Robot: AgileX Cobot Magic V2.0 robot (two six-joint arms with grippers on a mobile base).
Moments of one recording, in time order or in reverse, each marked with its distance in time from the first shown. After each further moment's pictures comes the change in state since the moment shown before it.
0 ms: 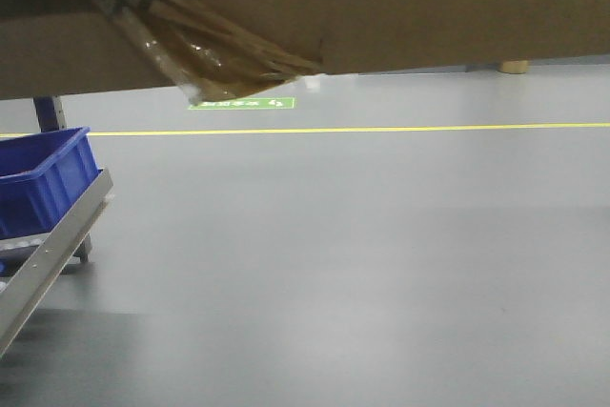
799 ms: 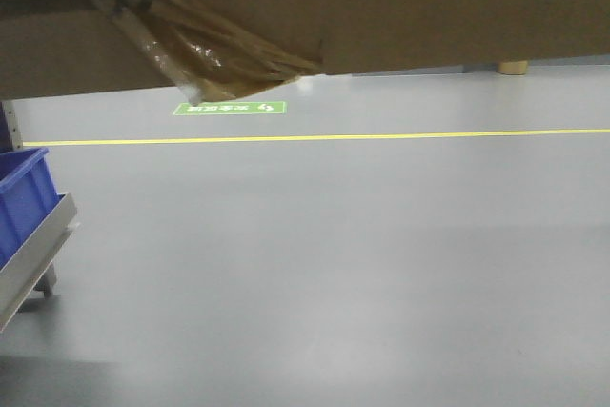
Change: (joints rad) left arm 0.000 -0.002 0.000 0.000 0.000 0.000; right arm 0.000 0.000 0.000 0.000 -0.002 0.000
